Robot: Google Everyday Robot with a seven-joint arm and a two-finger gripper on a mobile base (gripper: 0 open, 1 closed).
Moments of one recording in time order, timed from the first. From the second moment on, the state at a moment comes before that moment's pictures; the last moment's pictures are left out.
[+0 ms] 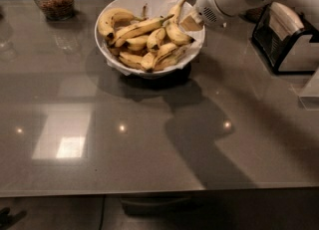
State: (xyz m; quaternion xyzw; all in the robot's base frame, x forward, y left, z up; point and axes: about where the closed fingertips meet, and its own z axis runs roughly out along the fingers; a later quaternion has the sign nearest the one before) arm 0.679 -0.082 0.955 -0.45 0.79 0.01 0.42
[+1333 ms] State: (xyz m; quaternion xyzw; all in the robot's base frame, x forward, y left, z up) arm 0.710 -0.073 0.941 -0.43 0.80 0.02 0.42
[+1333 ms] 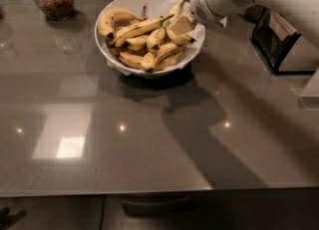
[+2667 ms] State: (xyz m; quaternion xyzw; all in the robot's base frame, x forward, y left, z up) arm 0.718 -0.045 0.924 -0.41 0.82 0.05 0.40
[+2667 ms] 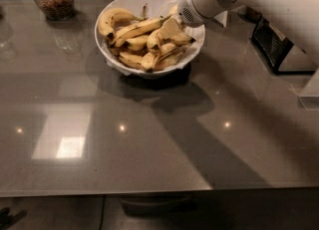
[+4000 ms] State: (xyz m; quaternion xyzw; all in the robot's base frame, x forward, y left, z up) arm 0.728 -0.063 0.896 -0.39 0.85 0.02 0.36
